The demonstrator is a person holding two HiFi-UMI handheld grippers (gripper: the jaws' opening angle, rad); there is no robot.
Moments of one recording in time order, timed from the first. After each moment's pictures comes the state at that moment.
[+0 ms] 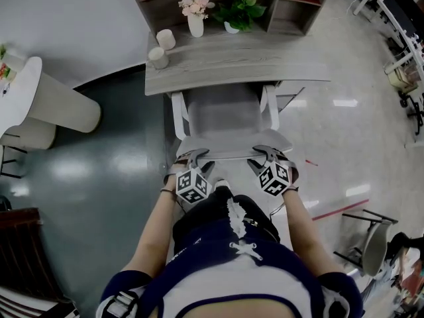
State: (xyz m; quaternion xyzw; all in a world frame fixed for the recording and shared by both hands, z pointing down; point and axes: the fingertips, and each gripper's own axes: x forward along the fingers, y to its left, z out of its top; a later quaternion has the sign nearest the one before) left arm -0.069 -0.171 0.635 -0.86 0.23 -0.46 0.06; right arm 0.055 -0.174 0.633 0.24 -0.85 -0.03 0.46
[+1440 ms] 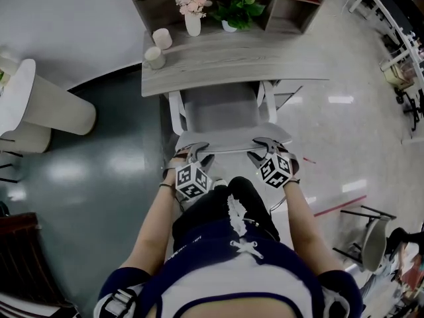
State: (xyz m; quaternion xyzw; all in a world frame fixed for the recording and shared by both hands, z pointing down) left arm -0.071 -0.204 0.631 -0.86 0.23 -0.44 0.08; right arm 0.052 -0.209 0.631 0.25 -0.85 -0.03 0.46
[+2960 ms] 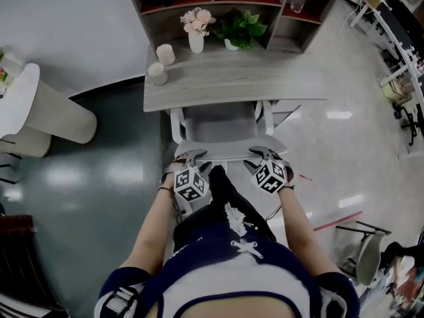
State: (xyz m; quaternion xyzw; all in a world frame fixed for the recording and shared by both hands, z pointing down) left arm -0.072 -0.246 0.634 -0.86 0.23 -0.45 0.08; right arm 0.051 -0.251 0.633 0.24 -0.85 -0.02 0.46
